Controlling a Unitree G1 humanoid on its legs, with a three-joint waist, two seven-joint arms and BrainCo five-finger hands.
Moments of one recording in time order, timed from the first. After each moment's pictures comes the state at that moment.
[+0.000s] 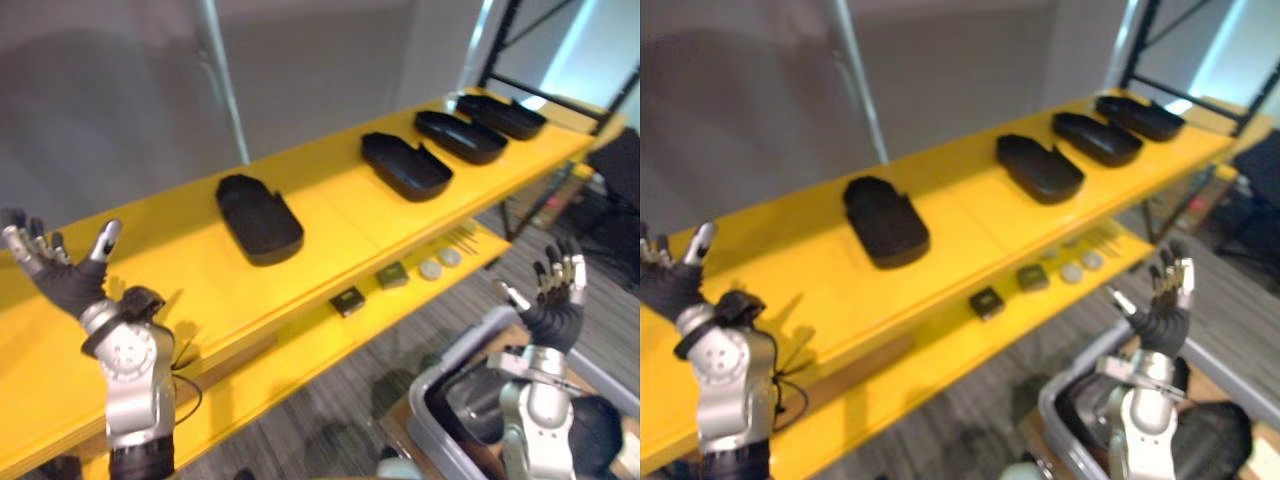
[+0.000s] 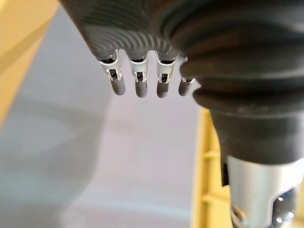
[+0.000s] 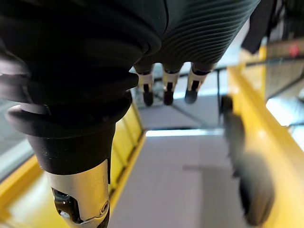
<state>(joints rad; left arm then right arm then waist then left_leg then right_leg) 0.06 0.15 0.33 -0.40 -0.18 -0.21 0.60 0.17 -0.16 -0.22 -0.18 0.18 -0.40 -0.25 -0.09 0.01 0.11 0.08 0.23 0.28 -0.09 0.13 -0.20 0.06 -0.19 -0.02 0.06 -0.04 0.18</state>
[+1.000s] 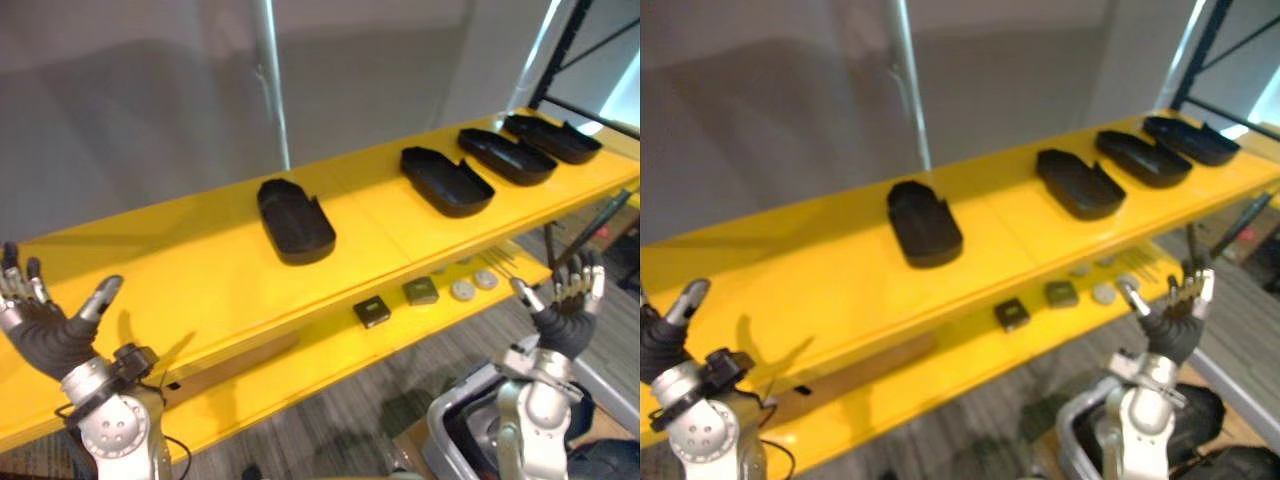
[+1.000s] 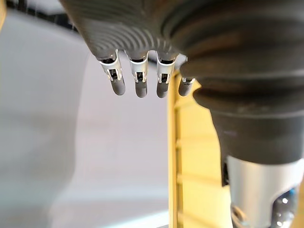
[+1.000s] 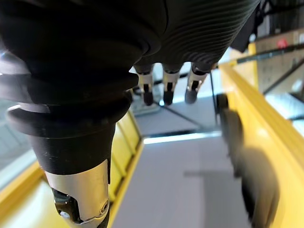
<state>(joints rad) 0.23 0.07 0.25 -0.47 -0.11 -0.38 0.45 0.18 -0.09 -0.26 -0.18 0.13 -0.36 -0.31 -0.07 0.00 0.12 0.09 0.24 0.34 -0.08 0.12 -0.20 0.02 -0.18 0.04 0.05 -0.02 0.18</state>
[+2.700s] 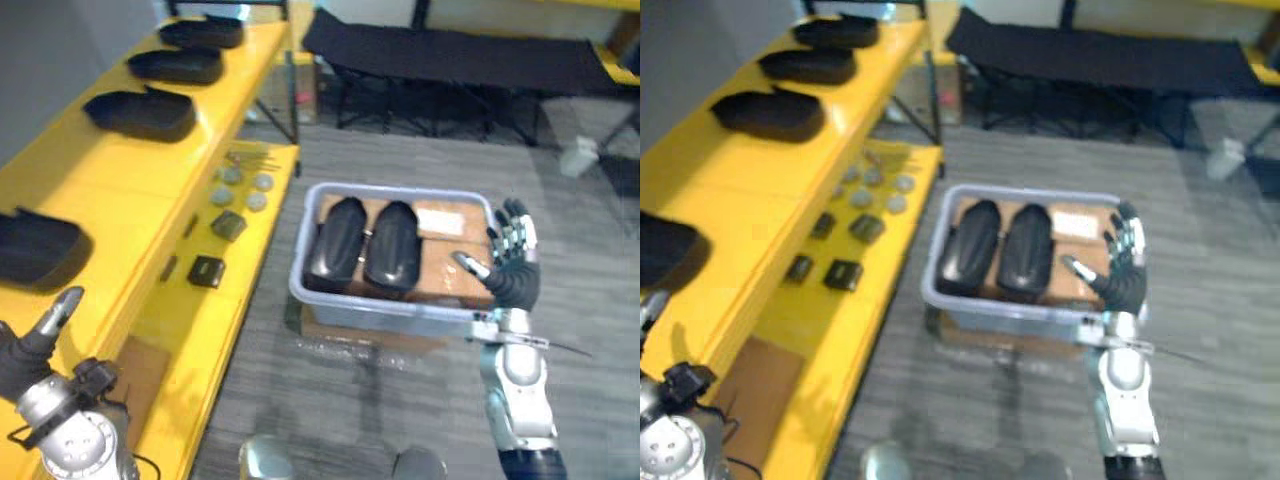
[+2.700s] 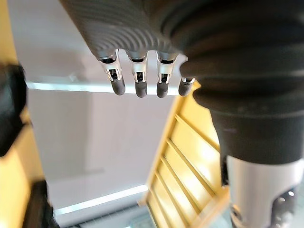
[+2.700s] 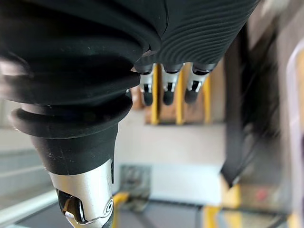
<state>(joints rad) 0.27 0.06 0.46 -0.50 -0.16 -0.42 0.47 0.00 -0.26 -0.12 -0.14 0.18 -0.27 -0.18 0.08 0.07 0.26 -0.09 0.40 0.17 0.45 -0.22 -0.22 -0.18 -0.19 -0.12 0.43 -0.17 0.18</state>
